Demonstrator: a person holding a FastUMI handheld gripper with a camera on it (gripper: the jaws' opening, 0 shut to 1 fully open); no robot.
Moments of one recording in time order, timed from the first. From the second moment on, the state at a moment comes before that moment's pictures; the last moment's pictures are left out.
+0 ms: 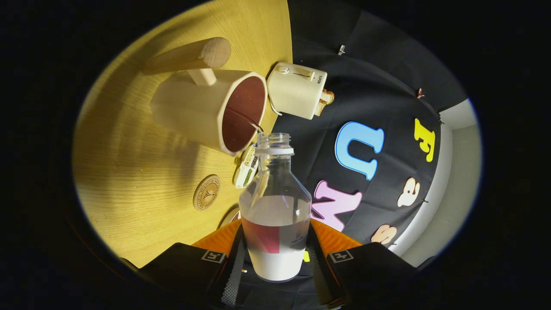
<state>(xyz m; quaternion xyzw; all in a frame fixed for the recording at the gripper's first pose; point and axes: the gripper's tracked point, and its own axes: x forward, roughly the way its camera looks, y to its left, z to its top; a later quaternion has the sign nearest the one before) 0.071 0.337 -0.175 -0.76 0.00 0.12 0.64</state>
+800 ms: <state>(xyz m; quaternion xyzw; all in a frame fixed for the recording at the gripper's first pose) 0.078 0.338 -0.166 -0.79 -0.03 0.13 0.60</state>
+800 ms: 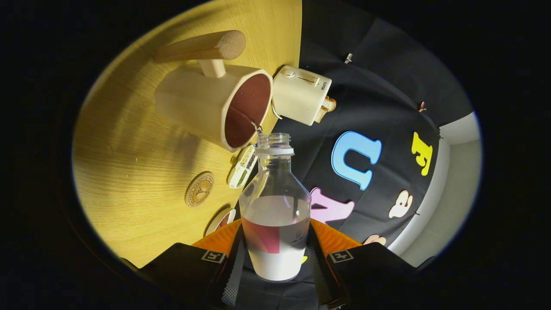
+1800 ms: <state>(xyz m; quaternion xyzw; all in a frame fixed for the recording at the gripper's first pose) 0.087 0.355 -0.137 -0.83 -0.13 0.13 0.52</state>
